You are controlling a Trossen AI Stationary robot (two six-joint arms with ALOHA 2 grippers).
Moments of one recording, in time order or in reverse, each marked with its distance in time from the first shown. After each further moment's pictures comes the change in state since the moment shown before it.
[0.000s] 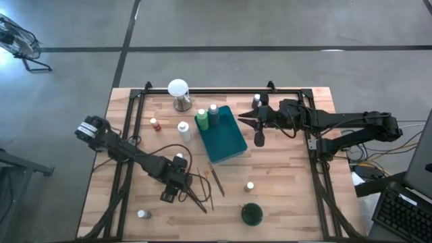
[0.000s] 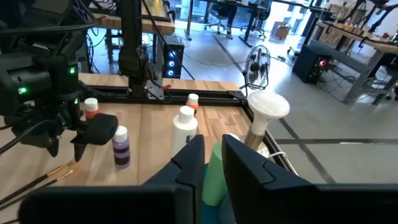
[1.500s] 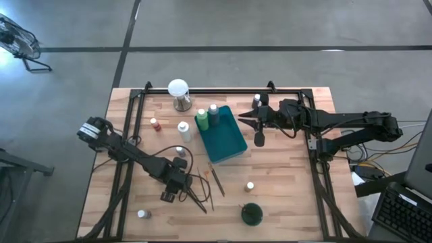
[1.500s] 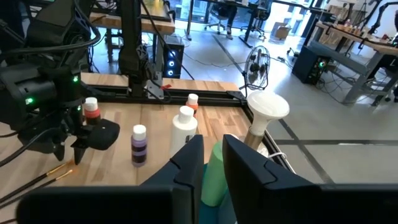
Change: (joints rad) left arm 0.000 0.044 -0.042 0.060 -0.002 0.014; right arm 0.000 0.000 0.000 0.000 0.000 -0.005
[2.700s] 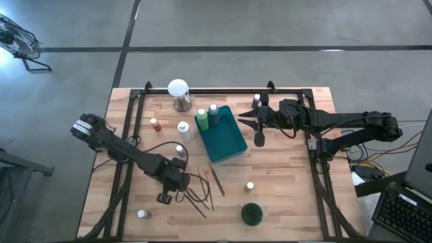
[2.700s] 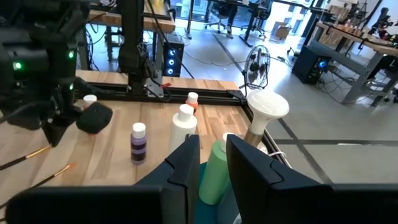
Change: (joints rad) left arm -0.010 -0.122 0.073 -0.122 0.066 -0.013; right arm 0.000 0.000 -0.002 -0.004 0.000 -0.009
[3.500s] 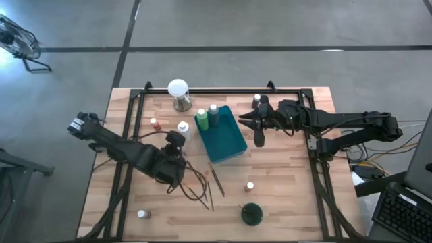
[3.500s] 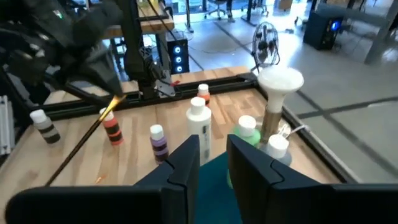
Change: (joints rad) left arm -0.015 -0.037 0.456 -0.643 -0.746 0.374; right arm 0.000 -0.001 -0.001 -0.034 -0.014 0.235
